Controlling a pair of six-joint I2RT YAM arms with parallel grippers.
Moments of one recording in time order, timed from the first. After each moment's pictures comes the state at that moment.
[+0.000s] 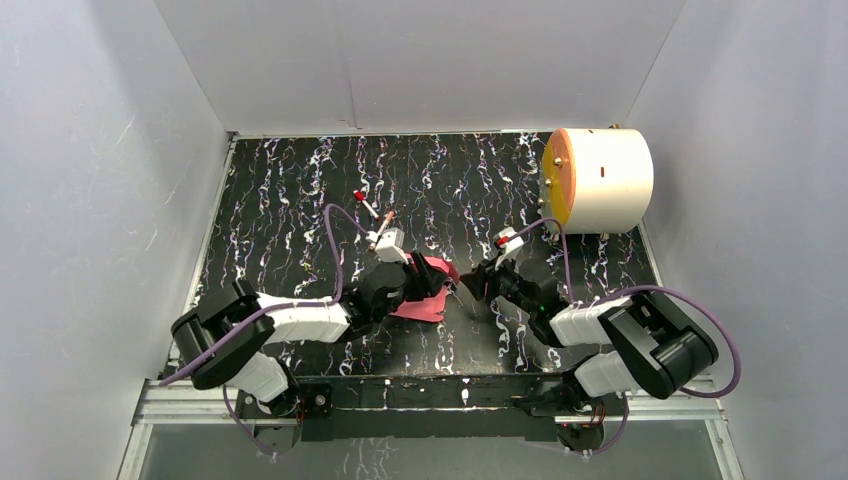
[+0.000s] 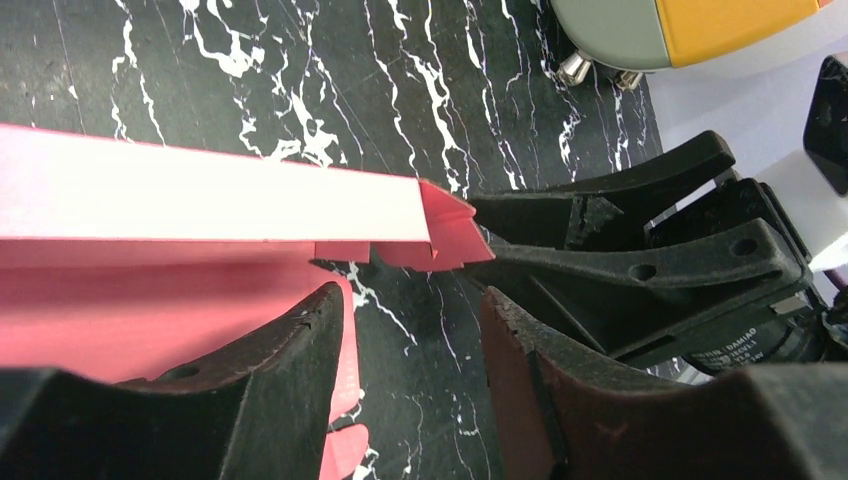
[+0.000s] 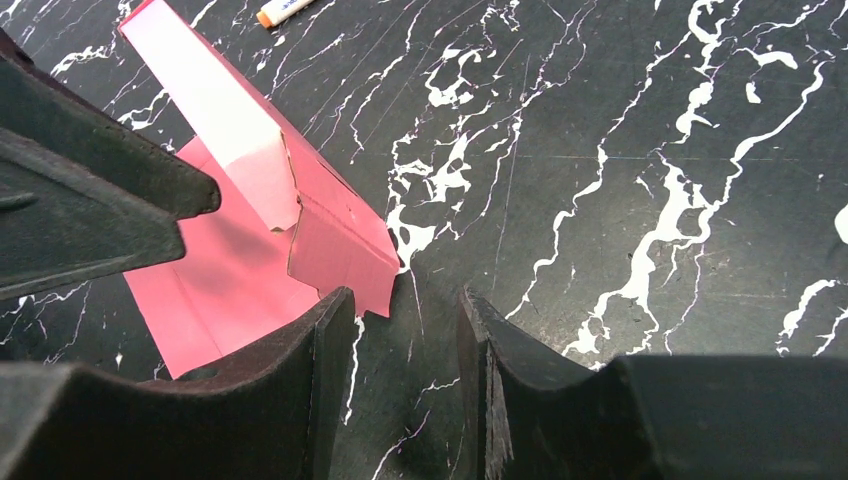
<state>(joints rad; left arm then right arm) -0.97 1.46 0.52 0.57 -0.30 -0.89 0.59 1.37 0.20 0.90 -0.20 0.24</state>
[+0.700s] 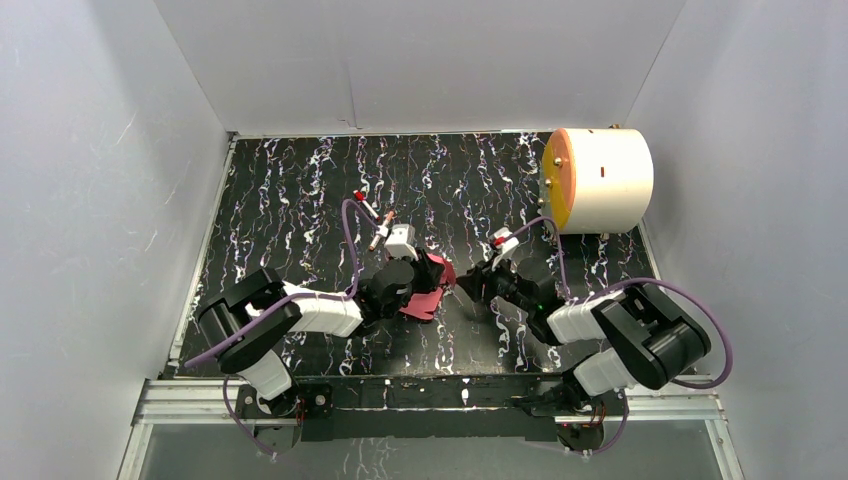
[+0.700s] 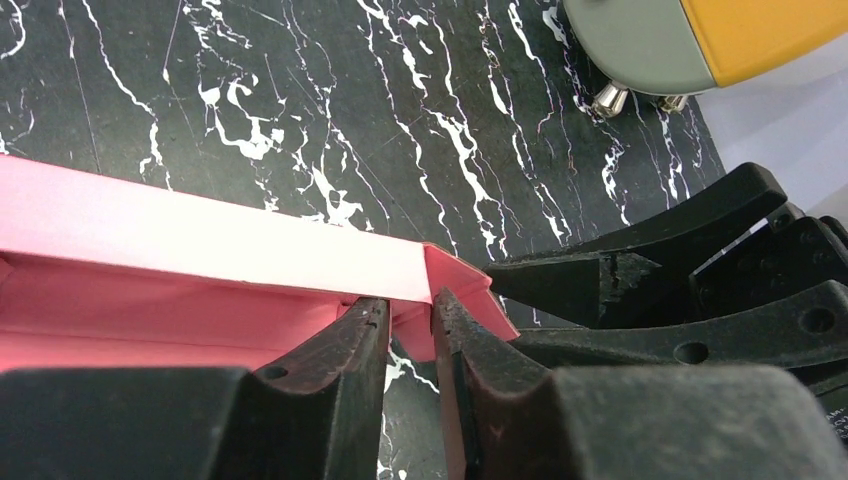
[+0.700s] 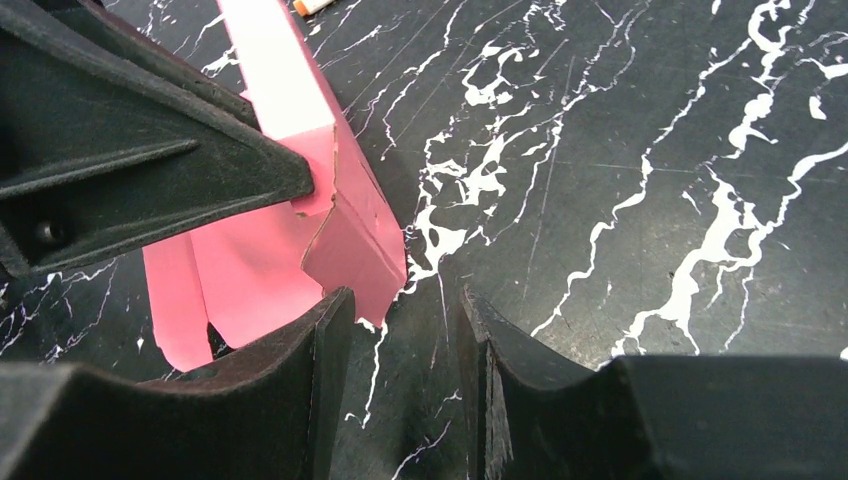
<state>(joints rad) -0.97 1.62 0.57 0.71 -0.39 -0.72 0.59 1.42 0.21 0.94 -0.26 0.25</state>
